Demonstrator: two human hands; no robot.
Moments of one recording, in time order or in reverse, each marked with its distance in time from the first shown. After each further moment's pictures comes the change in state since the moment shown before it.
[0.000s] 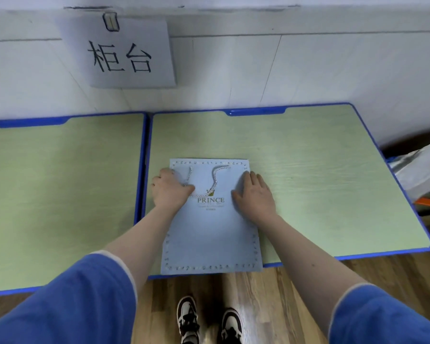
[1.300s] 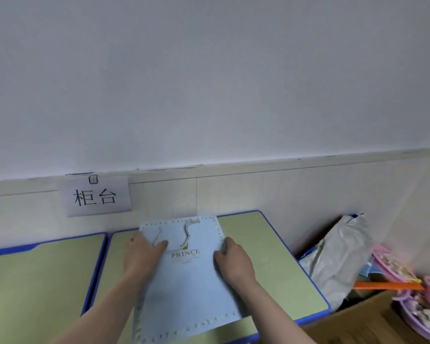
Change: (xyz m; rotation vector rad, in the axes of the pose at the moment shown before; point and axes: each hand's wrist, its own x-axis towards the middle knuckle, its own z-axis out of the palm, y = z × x) left_hand -0.119 0.110 -0.058 -0.344 0.162 0.324; right_hand -0.124 0.043 -0.163 0.384 0.297 0.124
